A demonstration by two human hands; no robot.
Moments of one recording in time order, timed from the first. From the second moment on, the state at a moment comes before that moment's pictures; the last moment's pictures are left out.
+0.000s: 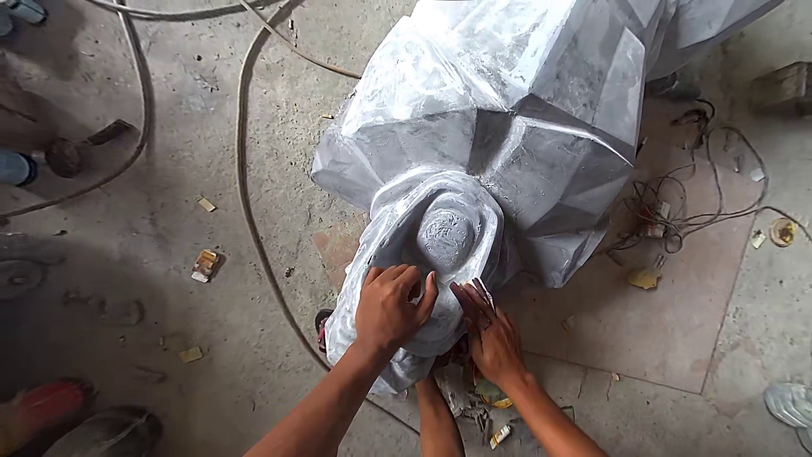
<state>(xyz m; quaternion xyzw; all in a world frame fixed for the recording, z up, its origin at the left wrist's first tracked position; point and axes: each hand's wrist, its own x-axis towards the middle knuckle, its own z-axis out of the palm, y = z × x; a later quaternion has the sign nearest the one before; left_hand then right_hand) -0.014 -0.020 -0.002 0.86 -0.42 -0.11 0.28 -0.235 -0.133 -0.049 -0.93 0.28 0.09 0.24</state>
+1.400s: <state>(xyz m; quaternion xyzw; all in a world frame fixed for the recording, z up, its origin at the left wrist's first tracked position) -0.012 -0.021 -0.006 0.86 -0.42 -0.11 0.26 -0.161 -0.235 -0.094 -0.94 0.28 -0.07 0.16</state>
